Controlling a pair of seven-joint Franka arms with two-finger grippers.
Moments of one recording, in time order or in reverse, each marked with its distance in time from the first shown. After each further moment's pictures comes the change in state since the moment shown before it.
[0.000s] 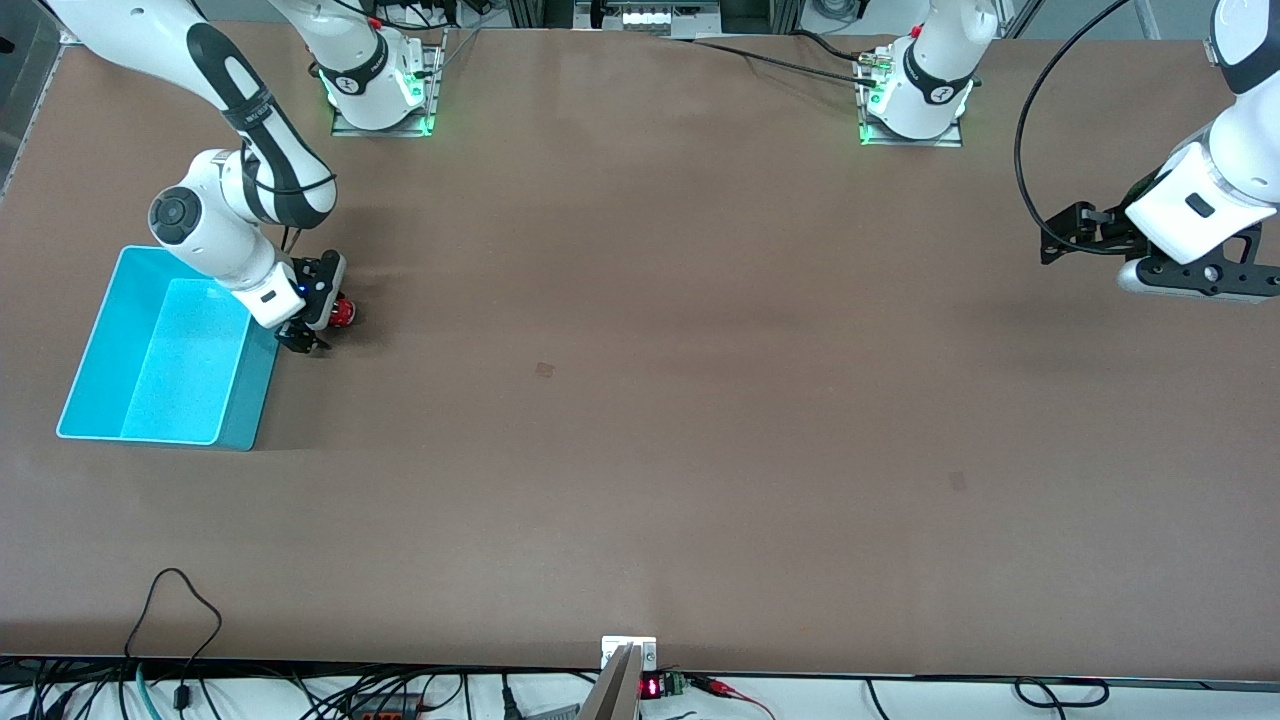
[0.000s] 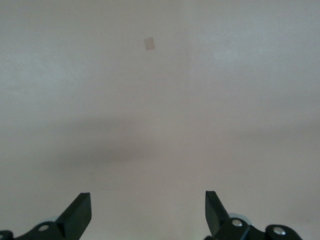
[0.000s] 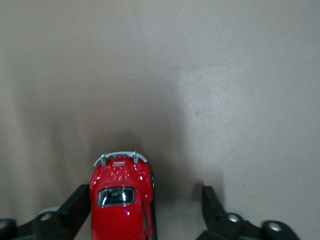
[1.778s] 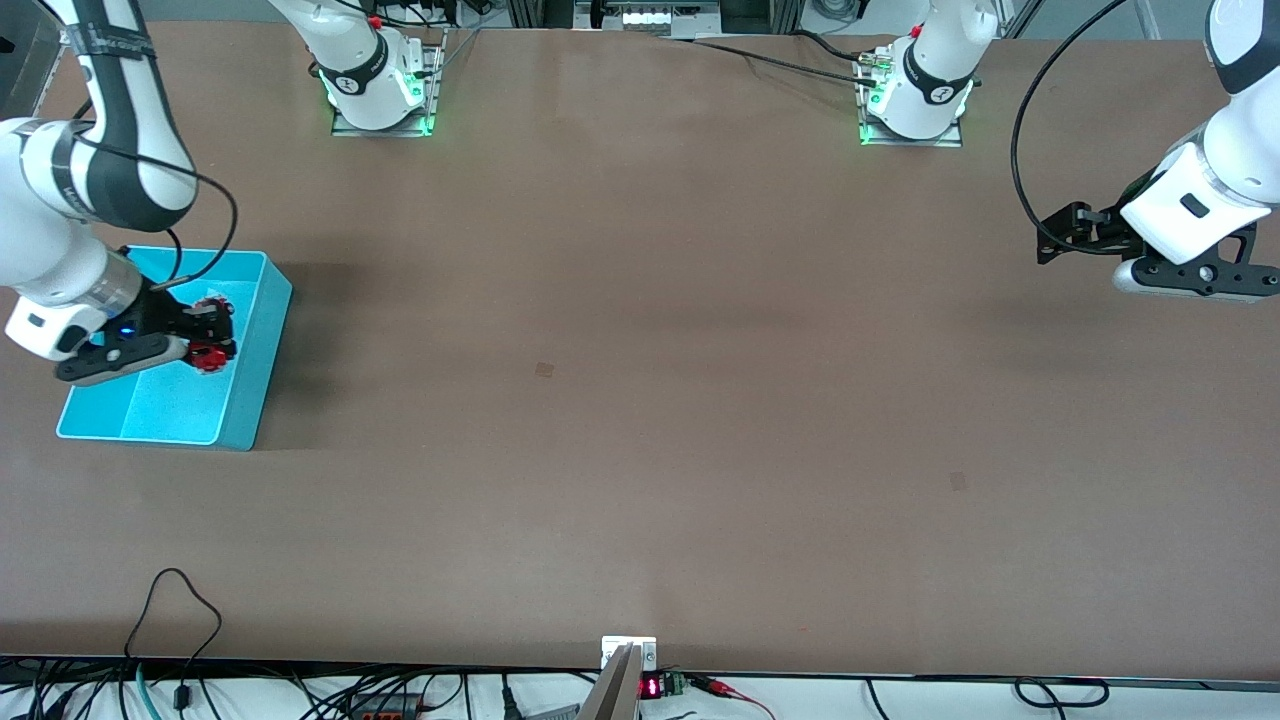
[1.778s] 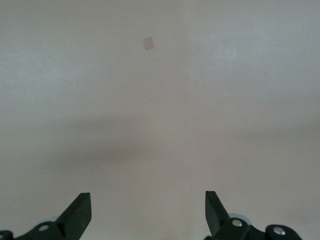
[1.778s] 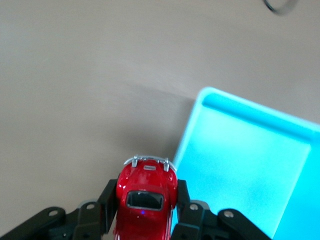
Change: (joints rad) left arm -0.006 0.000 0.000 0.000 0.000 -0.001 -0.011; right arm 0.005 -0.133 -0.097 0.445 0.005 -0.522 1.150
